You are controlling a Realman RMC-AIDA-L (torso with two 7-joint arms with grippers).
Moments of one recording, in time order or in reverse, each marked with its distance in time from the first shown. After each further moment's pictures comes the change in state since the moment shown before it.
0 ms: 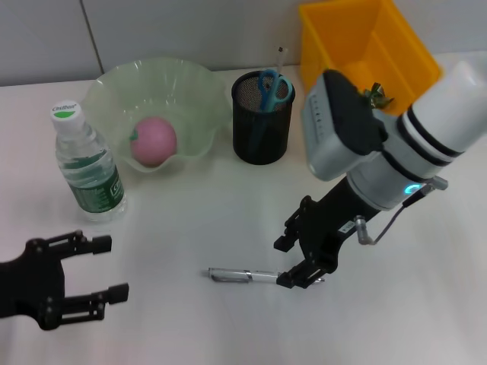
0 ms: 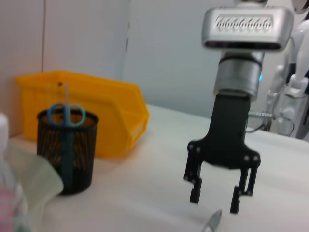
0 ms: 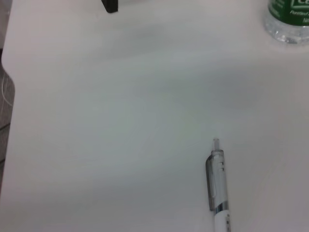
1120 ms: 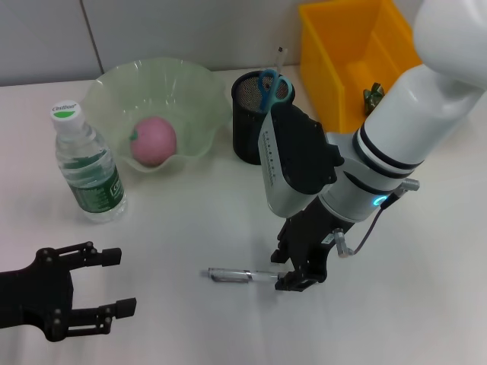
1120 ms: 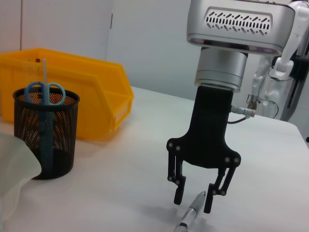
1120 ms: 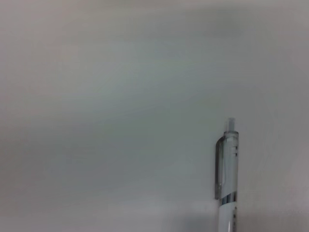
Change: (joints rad) left arm -0.015 -0.009 -0.003 -0.004 0.064 0.009 0.016; right arm 0.057 0.006 -0.235 0.000 -0.042 0.094 0.096
